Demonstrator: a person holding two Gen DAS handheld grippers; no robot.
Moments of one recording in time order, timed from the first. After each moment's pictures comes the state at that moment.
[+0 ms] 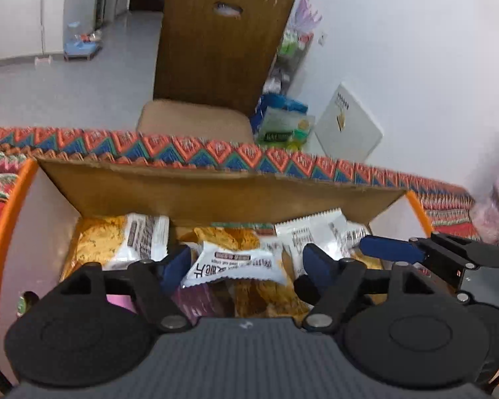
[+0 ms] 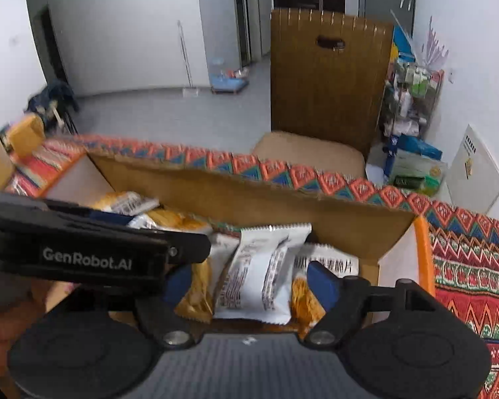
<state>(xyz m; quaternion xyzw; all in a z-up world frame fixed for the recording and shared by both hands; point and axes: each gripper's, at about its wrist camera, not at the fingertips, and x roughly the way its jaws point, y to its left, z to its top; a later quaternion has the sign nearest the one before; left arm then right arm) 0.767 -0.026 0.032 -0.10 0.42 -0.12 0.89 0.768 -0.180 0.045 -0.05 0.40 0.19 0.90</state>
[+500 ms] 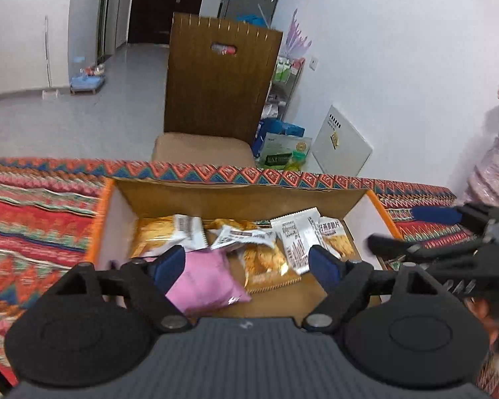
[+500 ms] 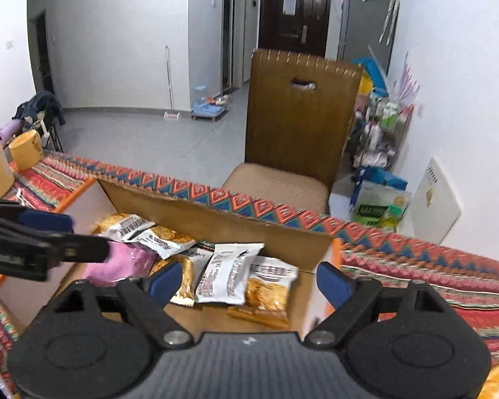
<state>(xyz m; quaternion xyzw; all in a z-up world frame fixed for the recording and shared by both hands) 0.680 -0.006 0.104 -0.06 0.38 -0.11 0.92 0.699 -0.224 0.118 -0.08 0.34 0.15 0.92</state>
